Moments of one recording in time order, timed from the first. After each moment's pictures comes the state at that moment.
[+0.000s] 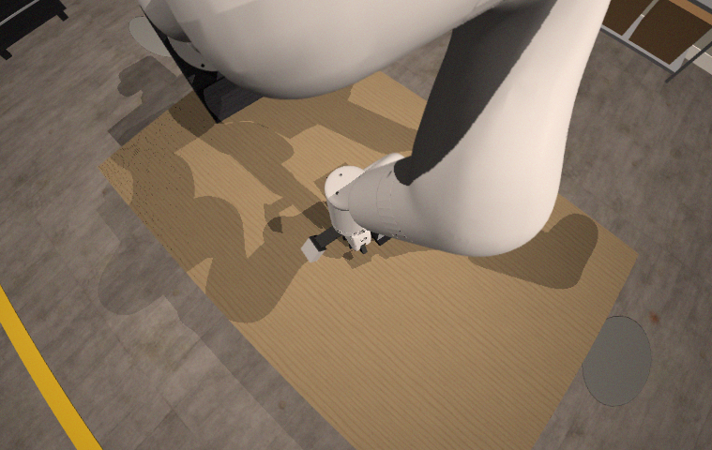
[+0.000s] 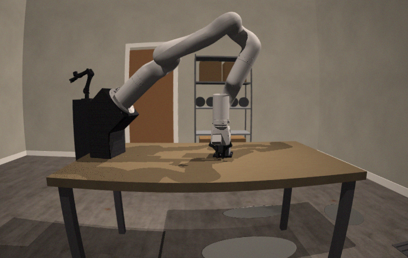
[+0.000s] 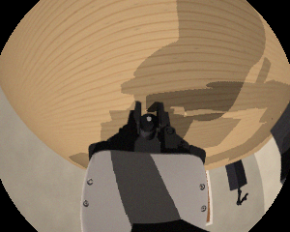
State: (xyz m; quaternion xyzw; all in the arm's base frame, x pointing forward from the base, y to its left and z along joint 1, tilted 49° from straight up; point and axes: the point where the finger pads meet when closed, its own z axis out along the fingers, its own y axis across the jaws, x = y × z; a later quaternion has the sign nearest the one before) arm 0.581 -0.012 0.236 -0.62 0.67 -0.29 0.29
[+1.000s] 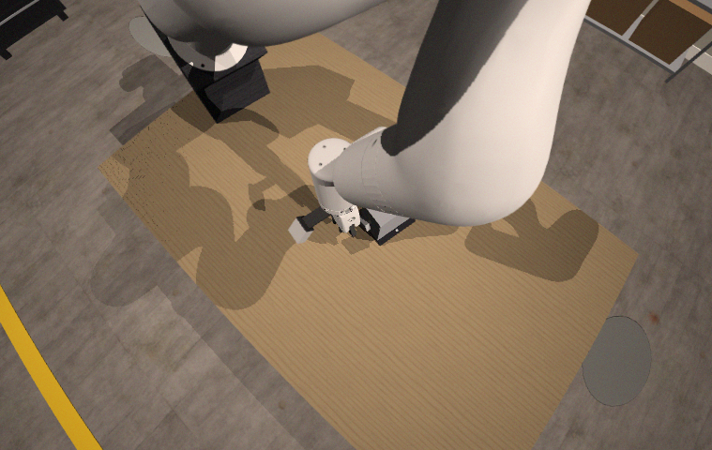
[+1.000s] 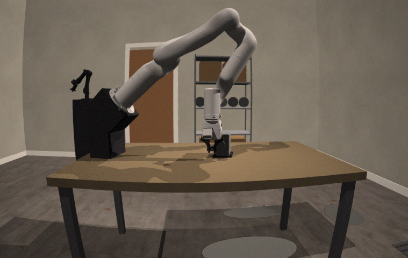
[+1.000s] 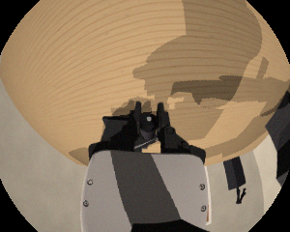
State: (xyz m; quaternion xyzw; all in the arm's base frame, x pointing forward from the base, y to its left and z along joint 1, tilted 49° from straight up) arm 0.529 -0.009 0.221 -0.62 0.66 -0.29 0.29
